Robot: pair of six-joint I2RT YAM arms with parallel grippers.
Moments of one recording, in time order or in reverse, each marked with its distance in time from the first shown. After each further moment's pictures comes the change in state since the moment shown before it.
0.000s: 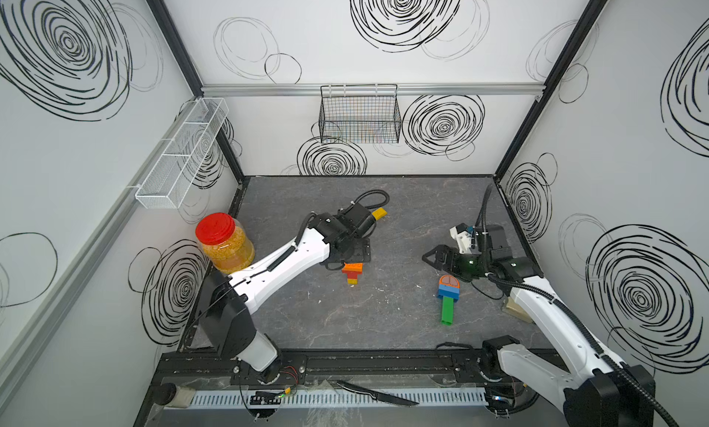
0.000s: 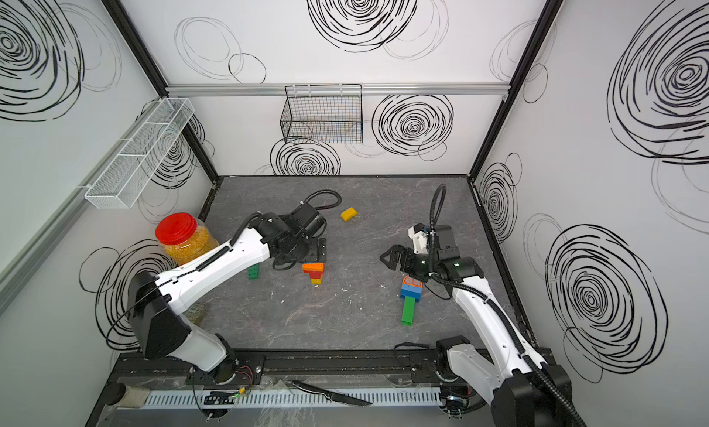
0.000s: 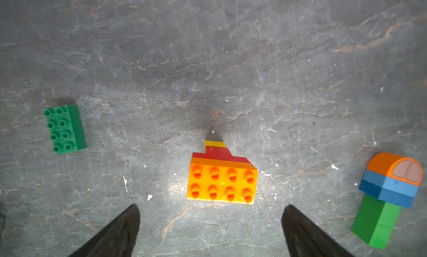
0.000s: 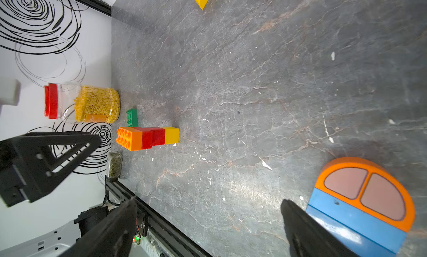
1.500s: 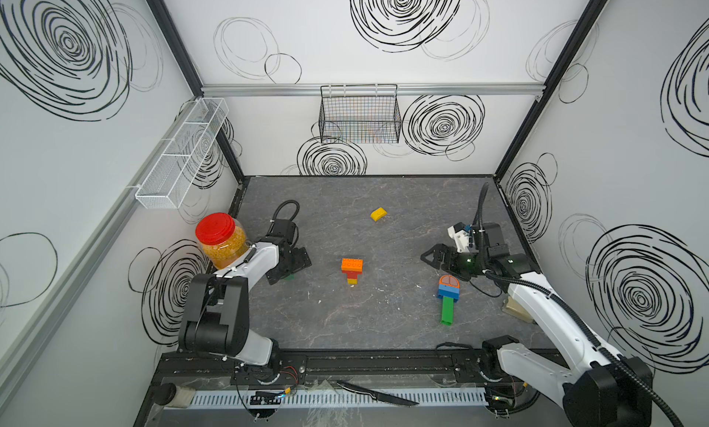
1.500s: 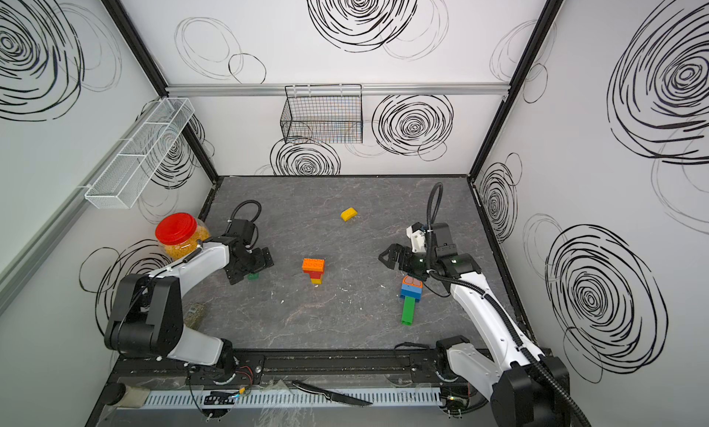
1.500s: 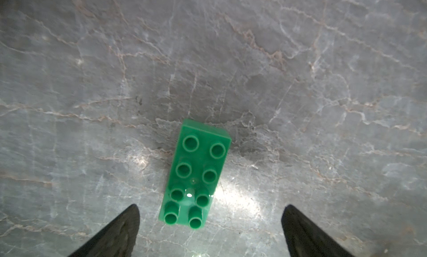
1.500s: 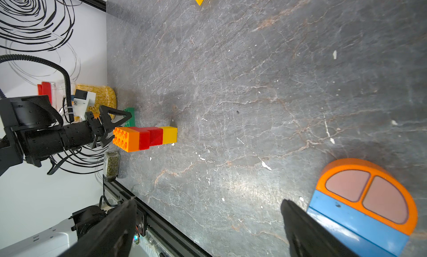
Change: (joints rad) left arm 0.633 -0.016 -0.561 0.439 0.157 0.210; right arm 0.020 0.036 0.018 -0.004 0.012 0.000
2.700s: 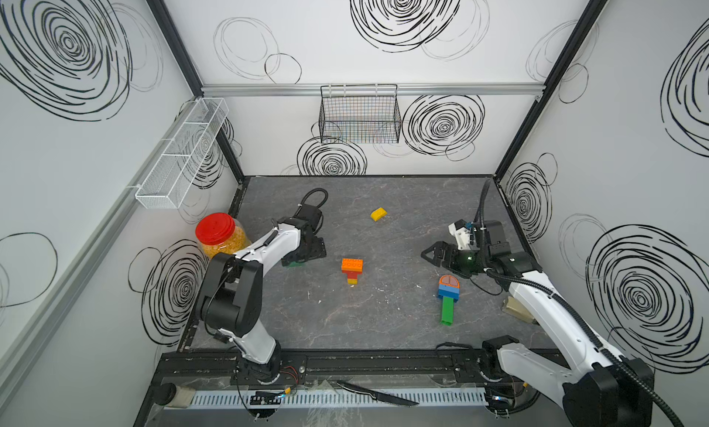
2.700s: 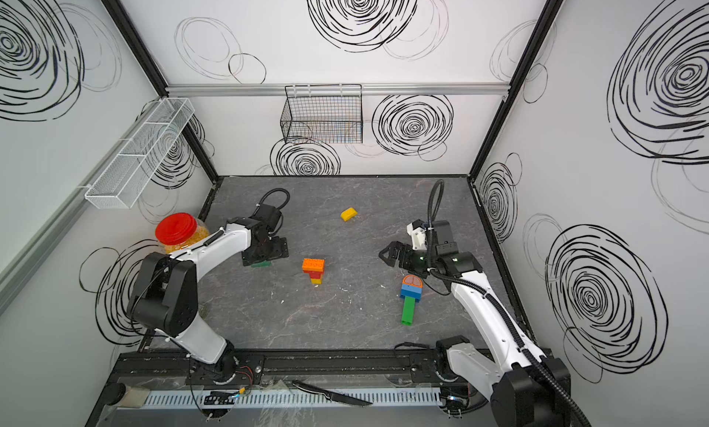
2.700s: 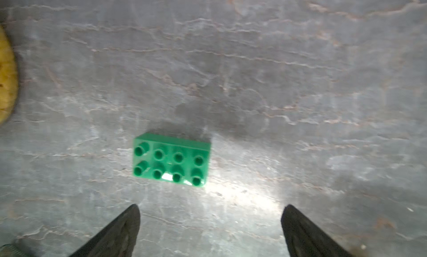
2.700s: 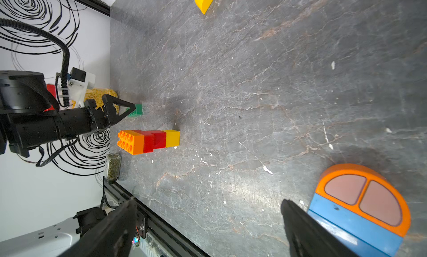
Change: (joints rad) left arm -0.147 0.146 0.259 -0.166 -0.159 0.053; right arm 0.000 0.003 0.030 -0.011 0.008 -0.004
